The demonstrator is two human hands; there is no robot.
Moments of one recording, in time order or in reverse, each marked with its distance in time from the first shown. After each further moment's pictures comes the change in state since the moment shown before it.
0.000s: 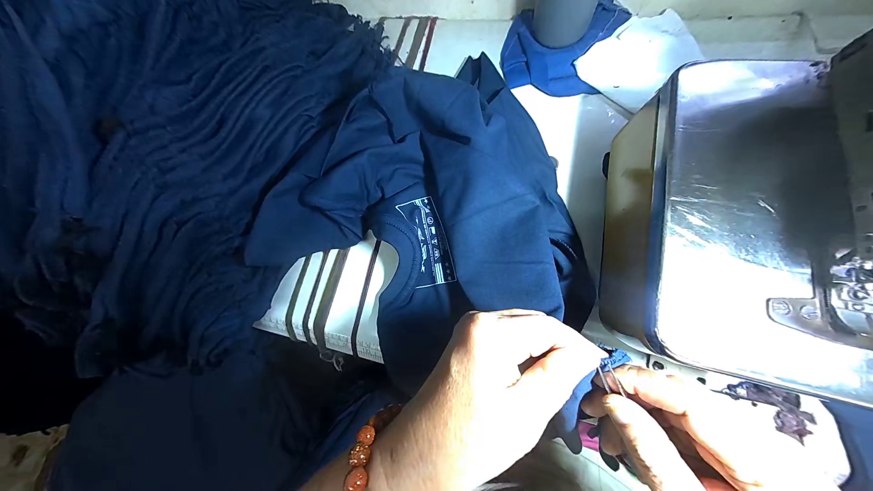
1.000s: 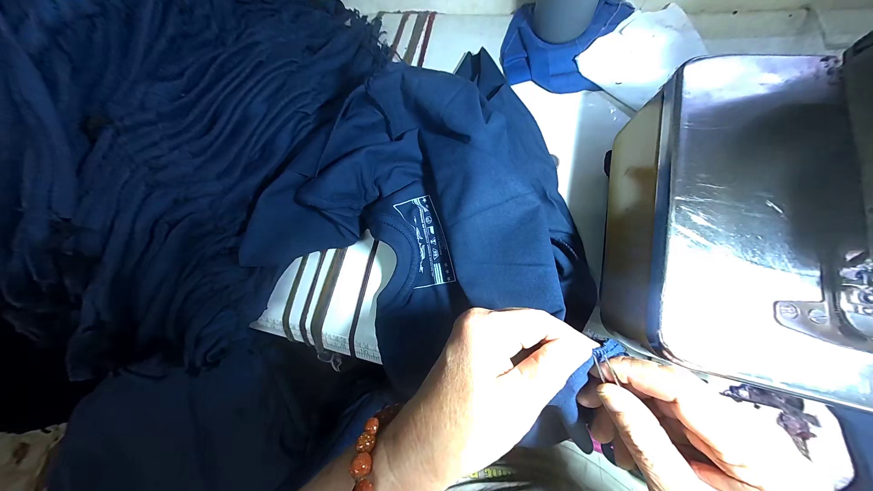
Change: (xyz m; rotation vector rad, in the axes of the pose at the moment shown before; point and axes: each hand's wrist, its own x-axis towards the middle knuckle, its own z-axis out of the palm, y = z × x) left_hand 0.001 -0.005 0.002 -0.073 0.034 -0.091; right_hand 0.003 0.010 0.005 0.011 0.042 -0.015
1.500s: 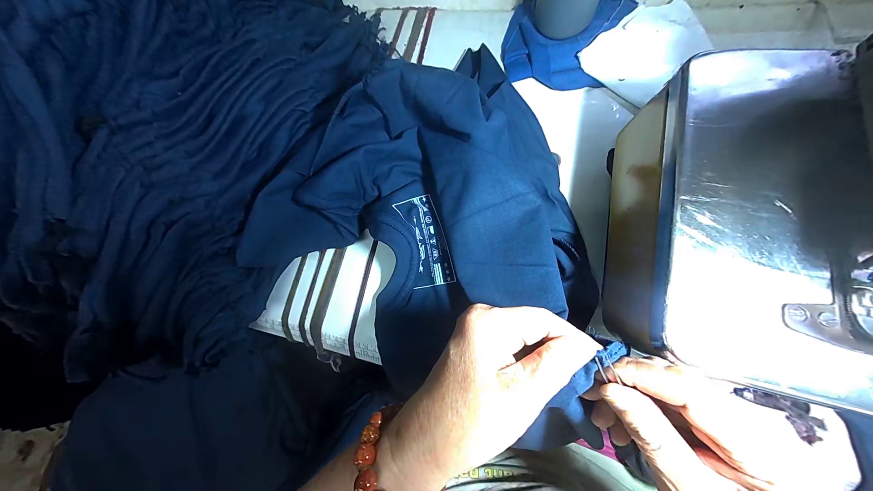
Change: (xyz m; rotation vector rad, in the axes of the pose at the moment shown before) left_hand 0.004 0.000 0.001 -0.061 -0.005 -0.058; right_hand 0.003 0.016 0.000 0.053 0.036 -0.101
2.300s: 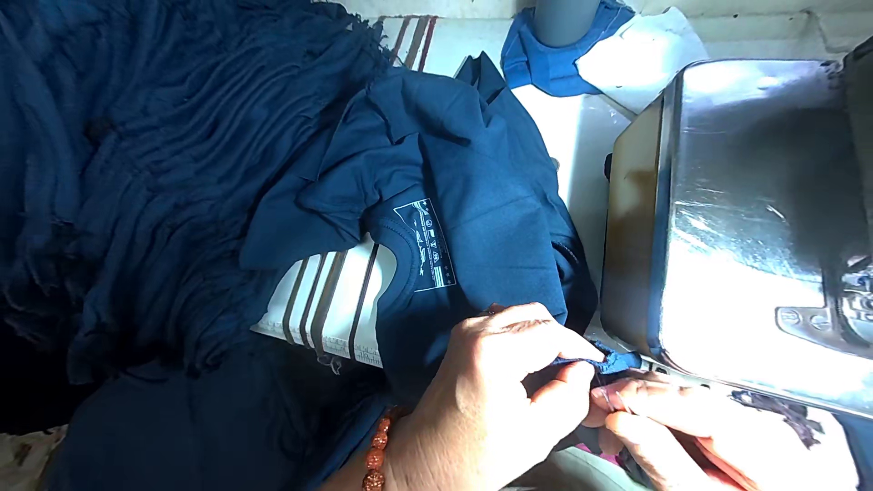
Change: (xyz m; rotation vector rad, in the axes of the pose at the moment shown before) left_hand -0.002 -0.006 0.004 0.349 0.082 0.344; right_hand 0.005 -0.008 0.002 0.102 -0.017 -0.070
